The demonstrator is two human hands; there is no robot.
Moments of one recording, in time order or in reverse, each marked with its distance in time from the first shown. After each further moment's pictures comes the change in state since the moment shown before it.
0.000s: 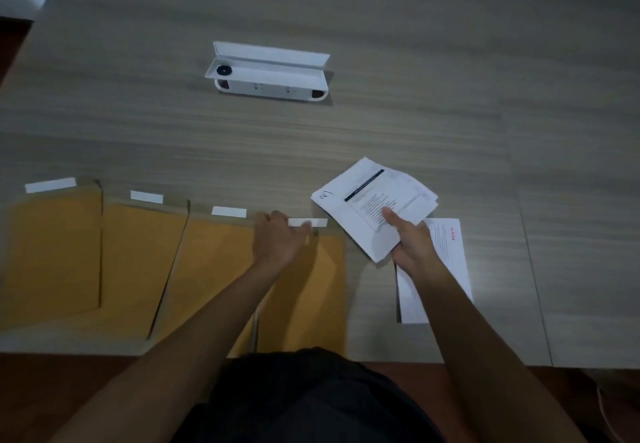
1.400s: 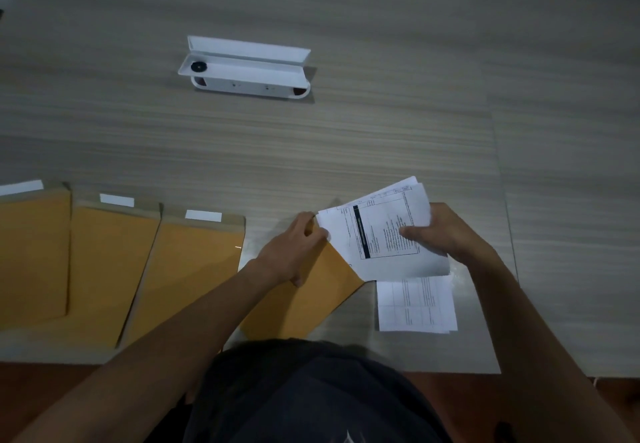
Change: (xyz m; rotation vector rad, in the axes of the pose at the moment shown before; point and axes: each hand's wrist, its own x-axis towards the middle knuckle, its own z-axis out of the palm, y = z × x) left_hand 0.002 0.023 0.033 0.574 -0.403 0.694; right_hand 0.002 -0.105 -0.052 -1.291 -0.190 -0.128
